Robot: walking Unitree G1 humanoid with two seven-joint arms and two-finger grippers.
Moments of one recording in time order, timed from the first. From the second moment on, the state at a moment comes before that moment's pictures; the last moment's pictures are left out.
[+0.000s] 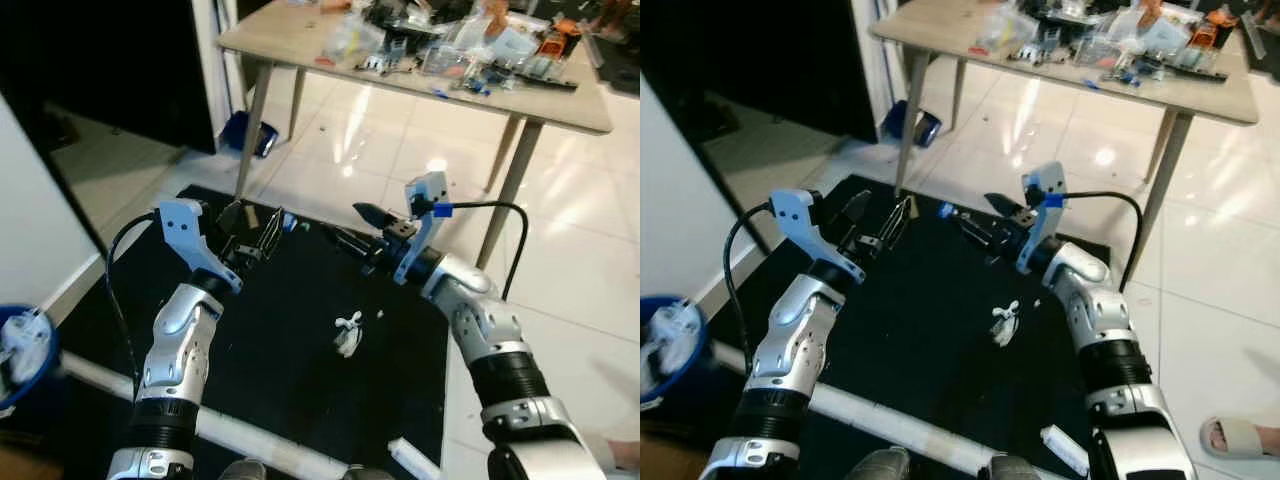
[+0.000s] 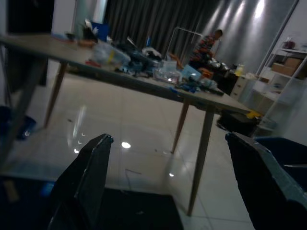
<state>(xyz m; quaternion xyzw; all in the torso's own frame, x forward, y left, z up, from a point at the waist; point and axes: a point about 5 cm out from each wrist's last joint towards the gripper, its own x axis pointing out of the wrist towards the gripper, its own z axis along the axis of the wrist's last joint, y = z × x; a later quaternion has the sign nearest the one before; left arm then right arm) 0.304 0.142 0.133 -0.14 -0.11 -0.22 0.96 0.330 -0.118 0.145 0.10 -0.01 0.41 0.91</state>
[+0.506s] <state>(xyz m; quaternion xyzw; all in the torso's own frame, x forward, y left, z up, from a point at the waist) 0.304 0.137 0.136 -0.14 -0.12 -0.23 0.96 0.331 -0.128 0.146 0.10 -0.01 0.40 0.91</state>
